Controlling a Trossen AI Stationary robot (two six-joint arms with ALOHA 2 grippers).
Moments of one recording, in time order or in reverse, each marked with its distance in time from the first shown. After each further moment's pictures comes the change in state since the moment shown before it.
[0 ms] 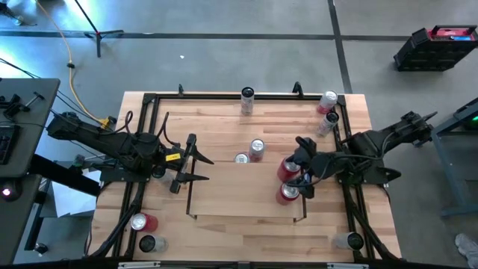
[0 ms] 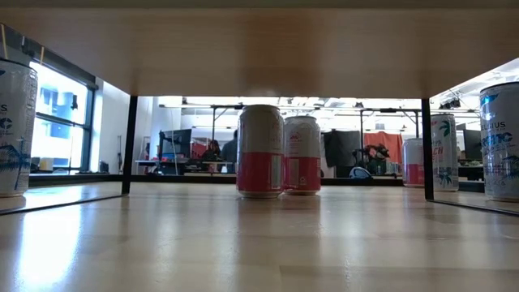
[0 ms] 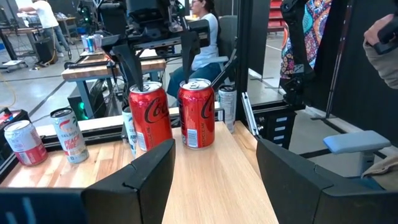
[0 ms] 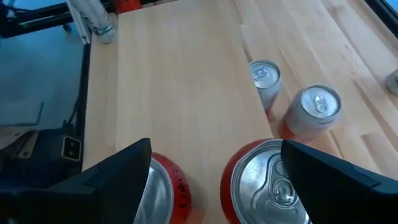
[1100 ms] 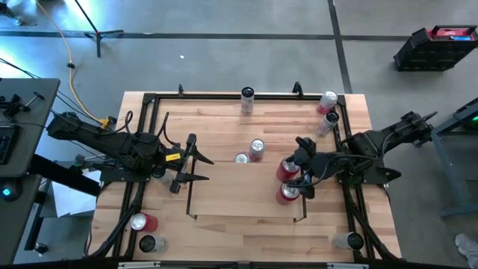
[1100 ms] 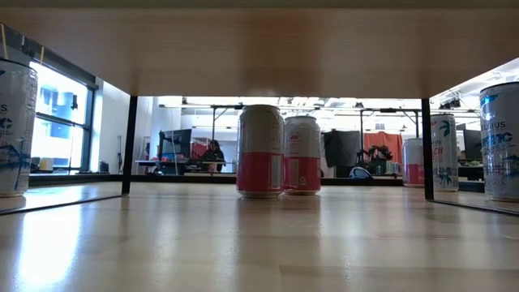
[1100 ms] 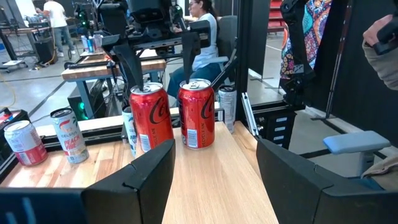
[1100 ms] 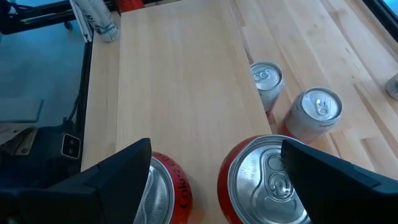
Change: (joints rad) left arm 0.000 0.000 0.000 0.001 0.000 0.000; right arm 0.000 -0.002 -0.001 0.003 0.003 -0.021
